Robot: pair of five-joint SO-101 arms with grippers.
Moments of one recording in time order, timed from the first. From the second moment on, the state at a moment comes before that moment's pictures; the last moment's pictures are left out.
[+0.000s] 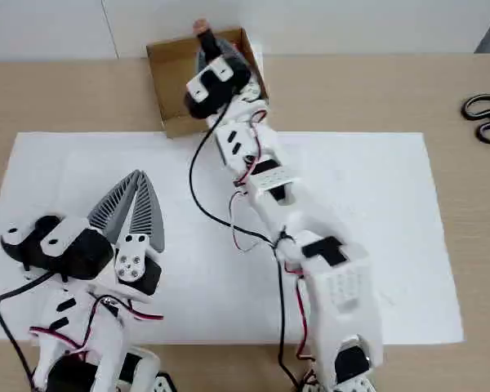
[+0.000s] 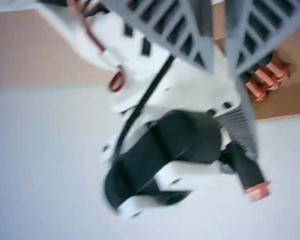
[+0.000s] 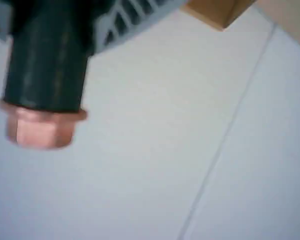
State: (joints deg) left arm 11.2 -98.5 65.6 42.8 13.6; right arm -26.2 39.2 -5.1 -43.3 18.7
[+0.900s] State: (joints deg) left arm 11.2 -98.5 65.6 42.8 13.6; right arm -26.2 89.0 -69.8 -21.9 44.4
